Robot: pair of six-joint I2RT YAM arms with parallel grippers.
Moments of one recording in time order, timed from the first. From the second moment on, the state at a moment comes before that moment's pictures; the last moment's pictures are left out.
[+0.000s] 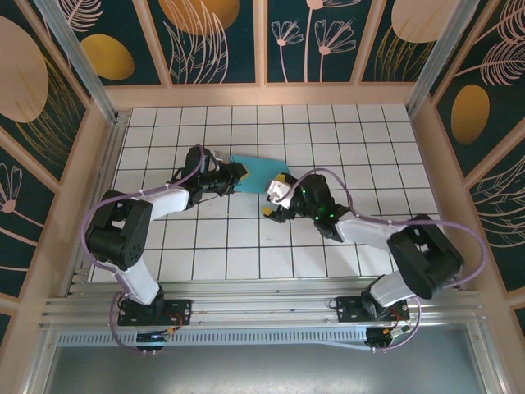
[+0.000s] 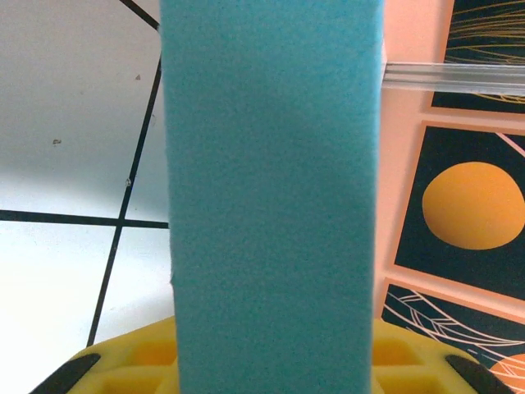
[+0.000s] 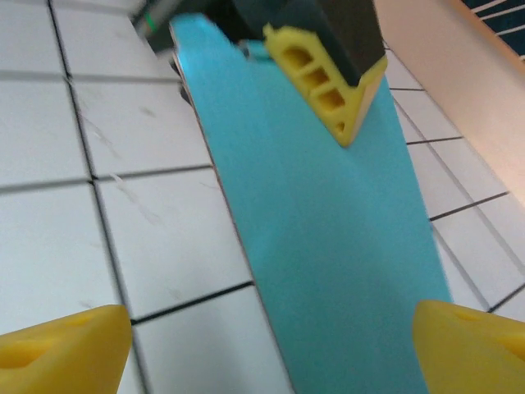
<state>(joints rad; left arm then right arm) -0.37 1.74 0.90 0.27 0.59 -1.26 0.67 1.51 0.64 0.43 -0.21 -0.66</state>
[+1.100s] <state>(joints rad) -0.31 1.56 0.97 0.16 0.58 -1.21 0.73 1.61 0.68 0.68 0.12 -0.99</state>
